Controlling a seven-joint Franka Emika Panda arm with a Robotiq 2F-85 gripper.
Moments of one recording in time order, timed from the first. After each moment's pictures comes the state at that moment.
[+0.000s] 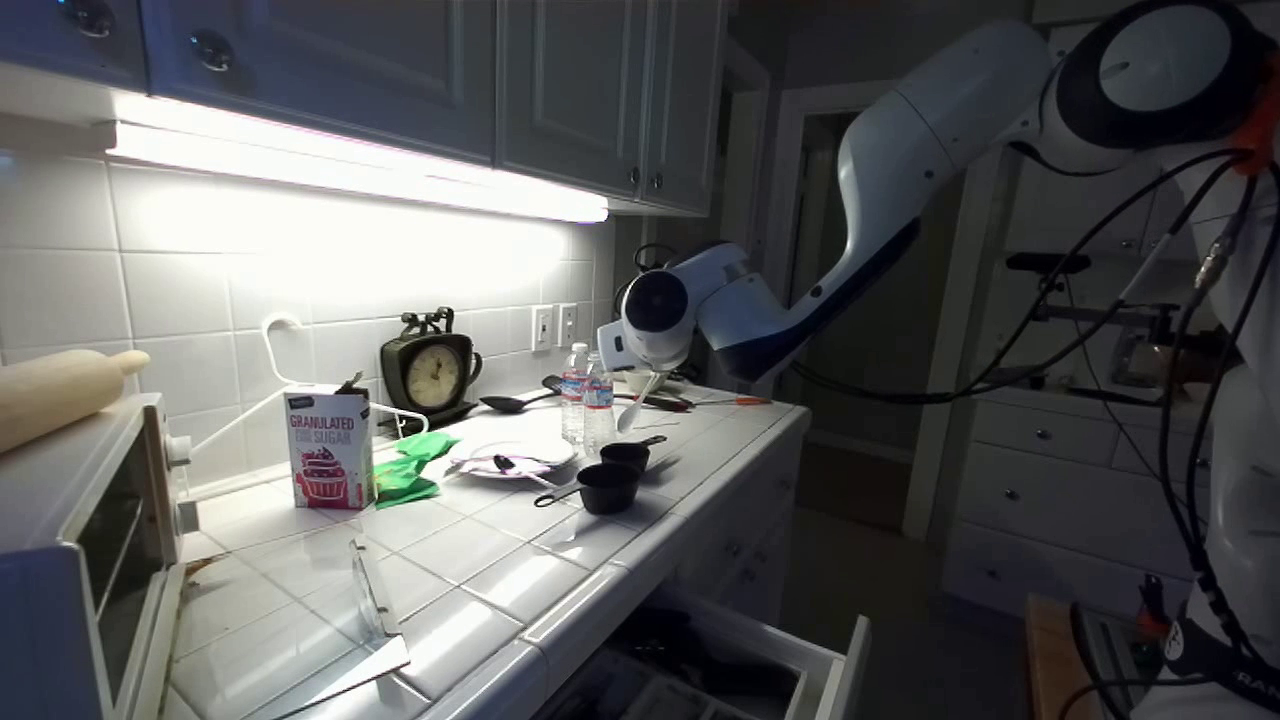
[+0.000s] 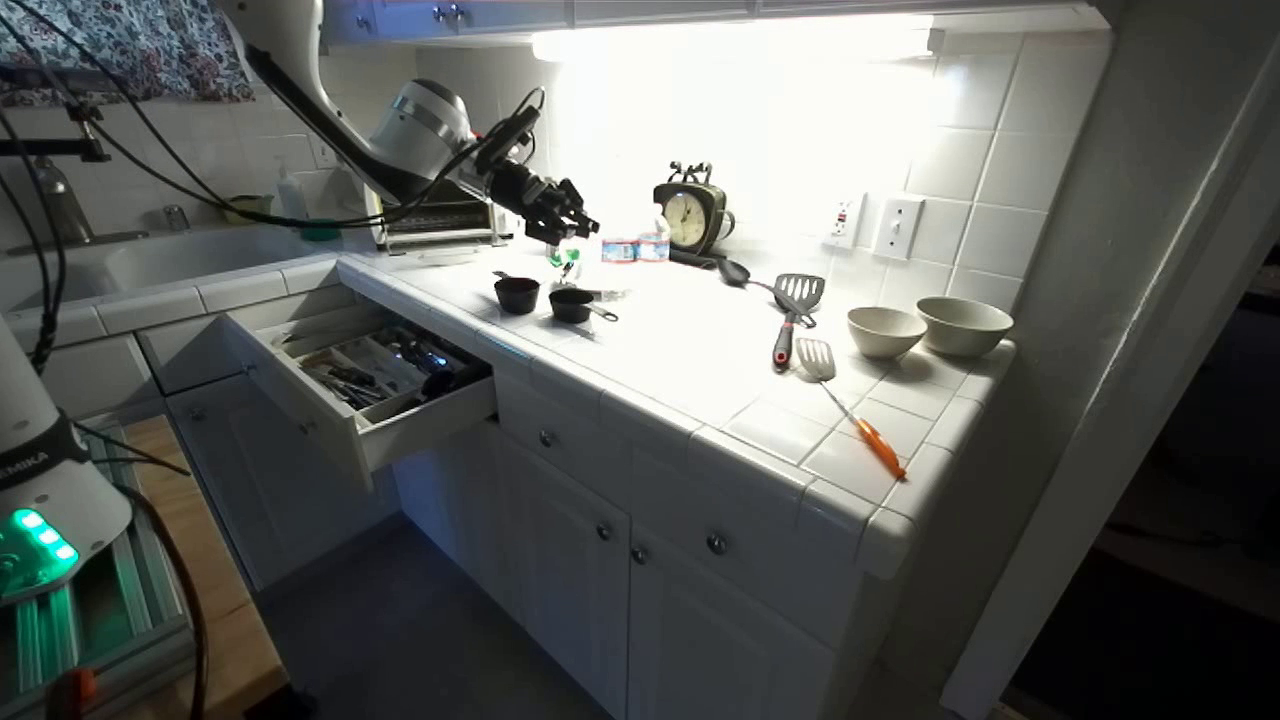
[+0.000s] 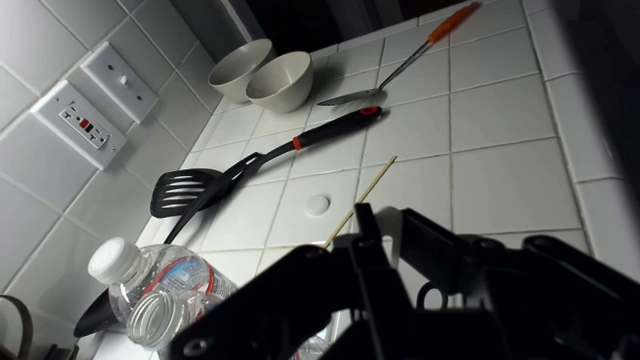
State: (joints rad) arm 0.08 0.38 0.02 -1.89 -1.51 2.11 -0.46
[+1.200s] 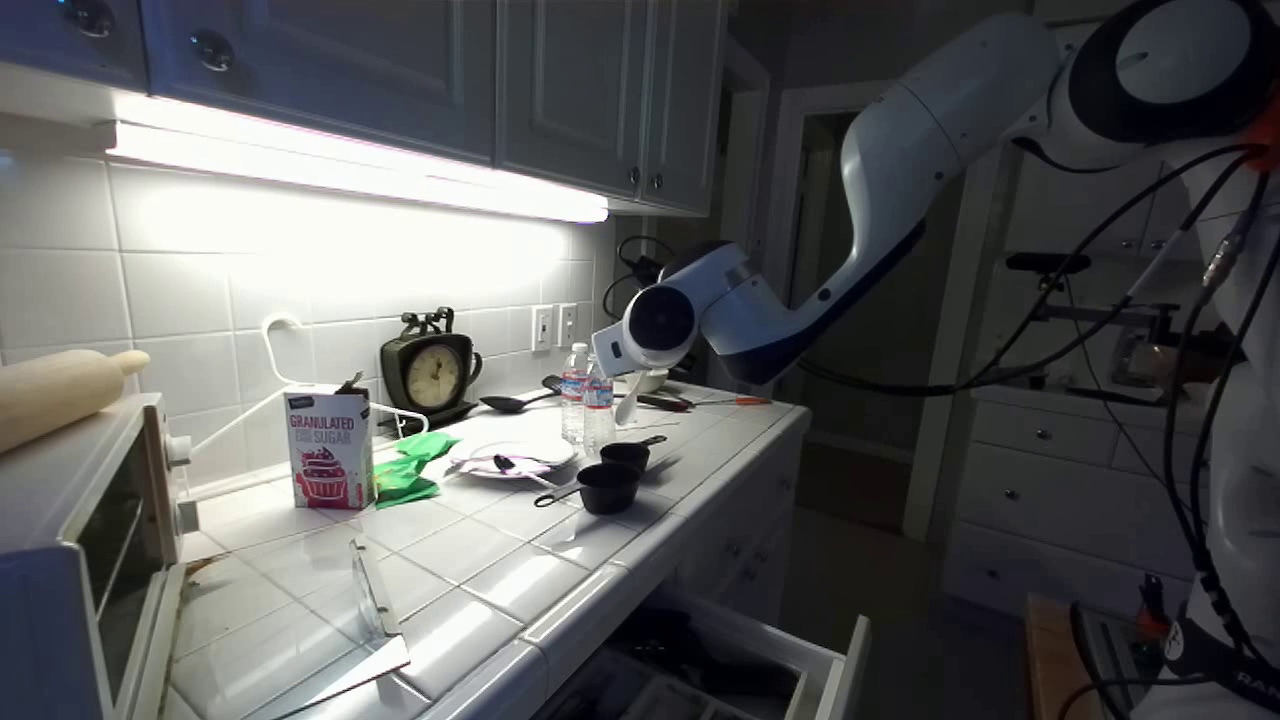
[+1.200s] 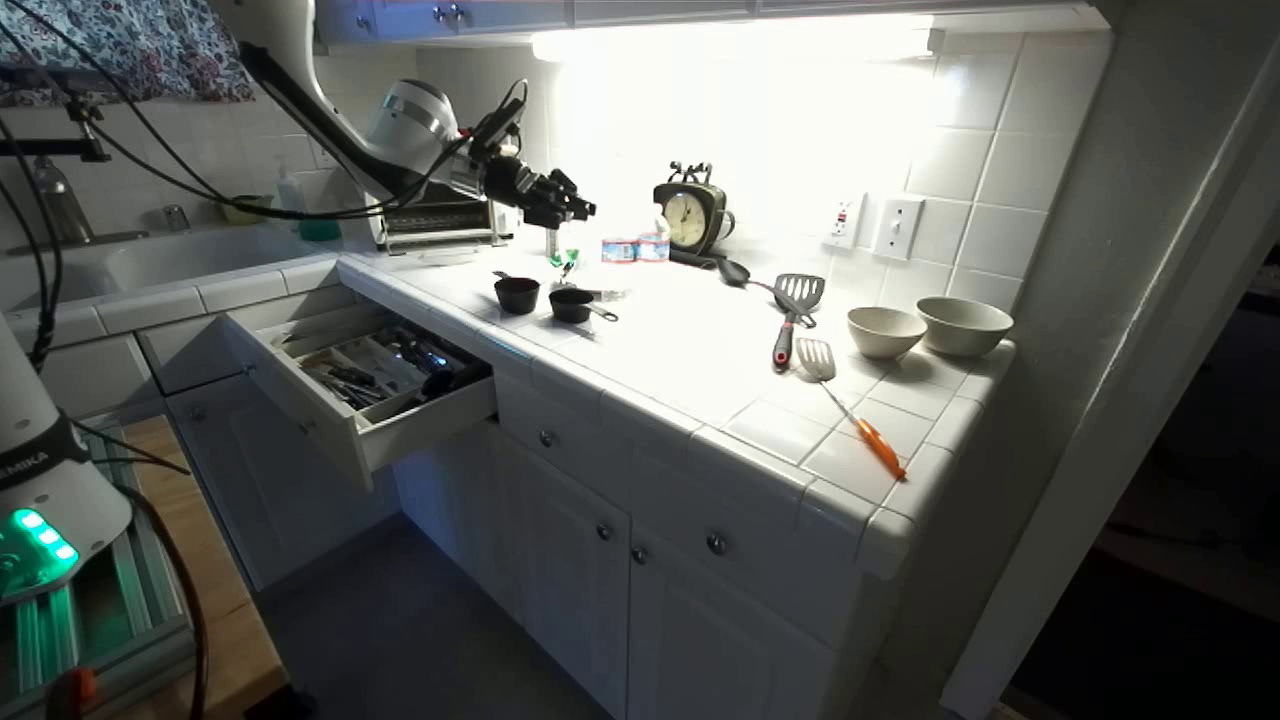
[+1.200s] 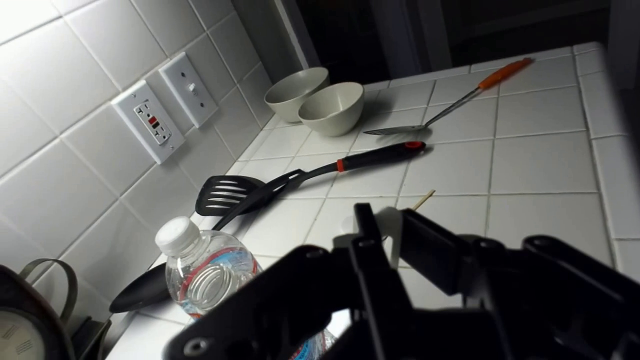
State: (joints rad) arm 0.10 0.36 0.04 -1.91 -1.66 2.06 -0.49
